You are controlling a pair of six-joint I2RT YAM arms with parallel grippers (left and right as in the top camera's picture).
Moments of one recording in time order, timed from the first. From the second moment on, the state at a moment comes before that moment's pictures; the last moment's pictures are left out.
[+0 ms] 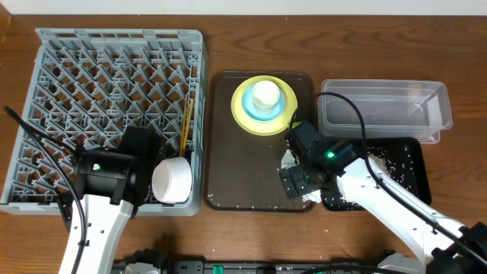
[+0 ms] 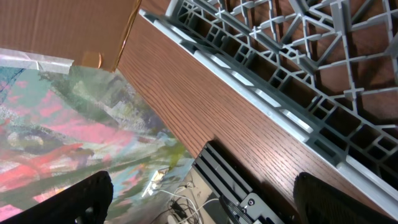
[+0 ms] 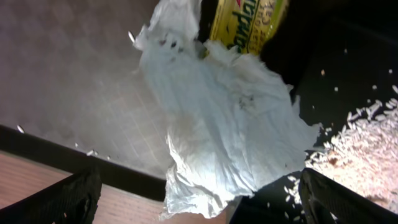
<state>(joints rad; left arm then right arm) -0.16 1.10 1.11 -1.70 -0.73 -0.69 0.64 1.47 0.95 -0.91 0.04 0.30</state>
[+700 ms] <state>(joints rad) -0.16 1.10 1.11 -1.70 -0.73 -0.69 0.86 1.75 0.96 -0.68 0.05 0.37</state>
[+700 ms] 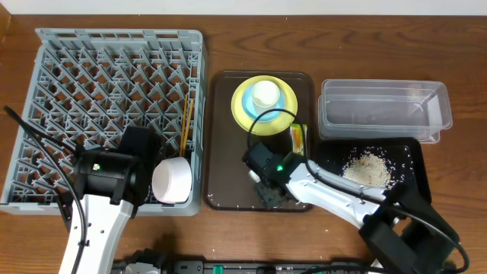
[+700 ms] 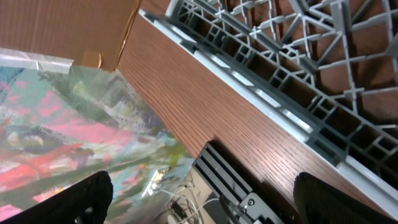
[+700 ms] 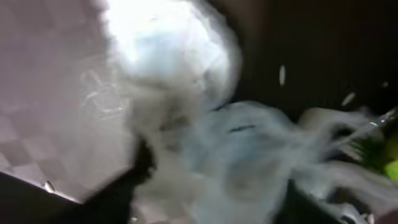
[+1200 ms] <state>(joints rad) -0.16 1.10 1.11 -1.70 -0.73 -0.69 0.87 1.56 1.26 -0.96 0.01 0.30</state>
